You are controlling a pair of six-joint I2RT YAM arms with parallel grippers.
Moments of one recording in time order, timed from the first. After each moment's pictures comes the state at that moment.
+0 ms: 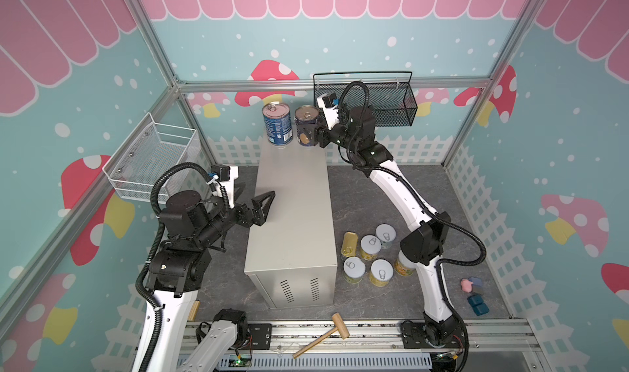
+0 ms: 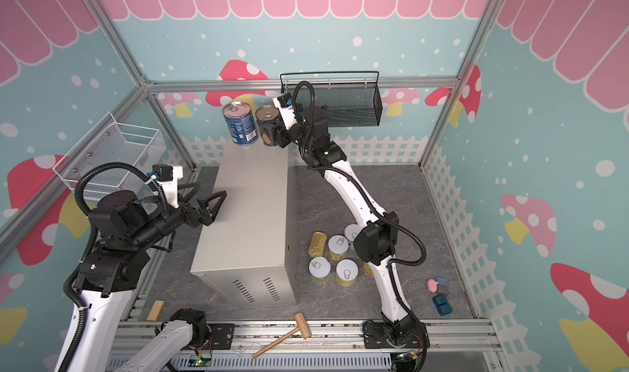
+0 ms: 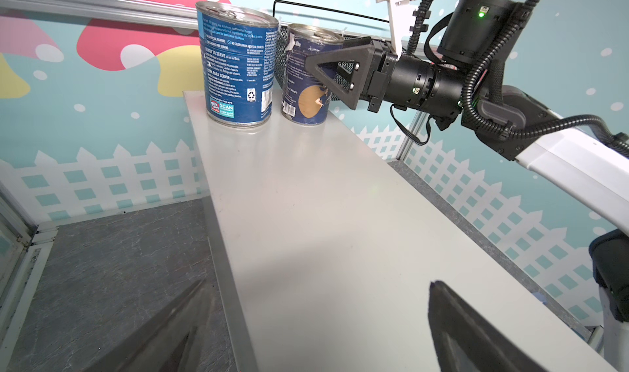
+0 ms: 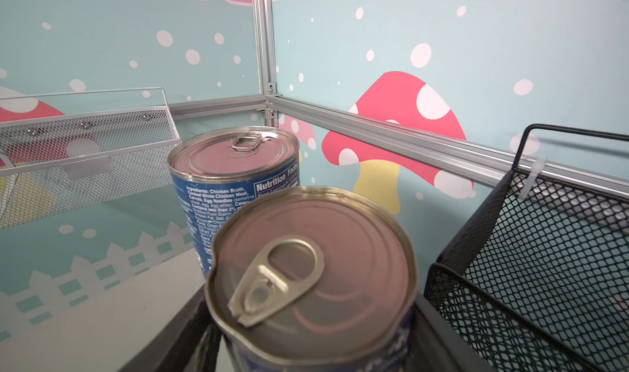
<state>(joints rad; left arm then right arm) -0.09 0.82 1.22 -0.59 0.42 -0.11 0.55 2.22 2.46 -0.19 -0.38 -0.01</state>
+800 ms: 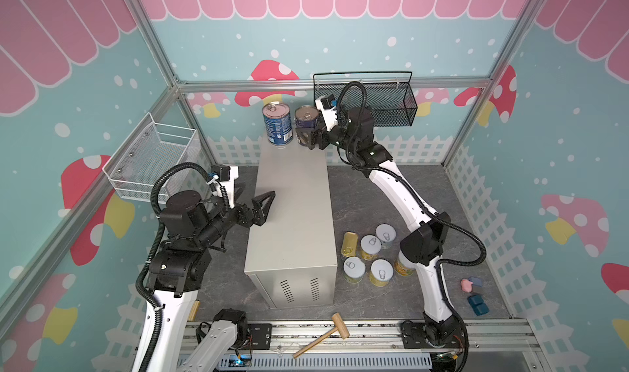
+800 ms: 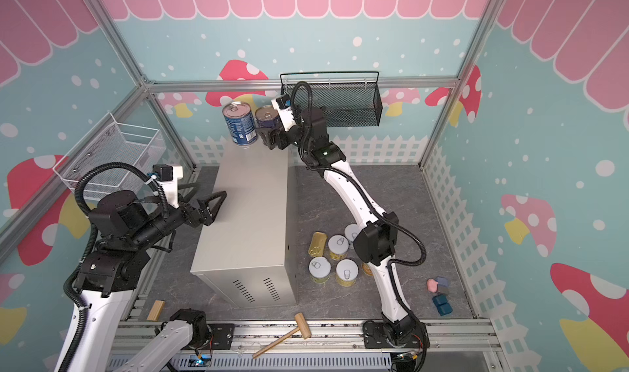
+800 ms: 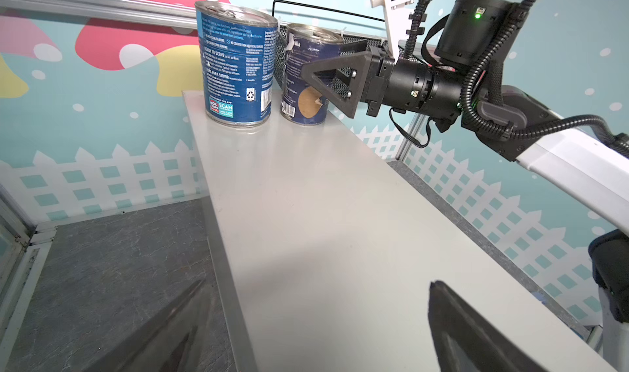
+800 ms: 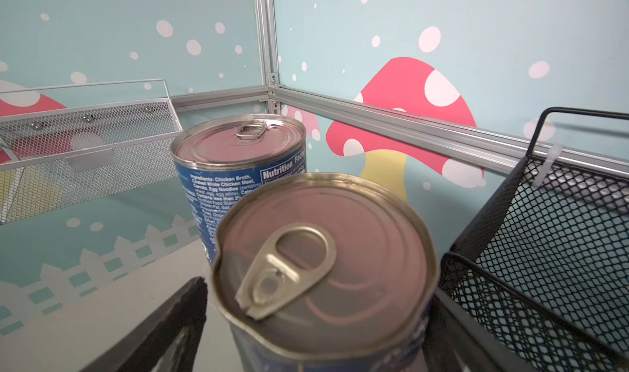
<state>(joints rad) -0.09 0.82 1.22 -0.59 0.42 -0.11 0.56 2.21 2.45 -0.23 -0.37 -0.01</state>
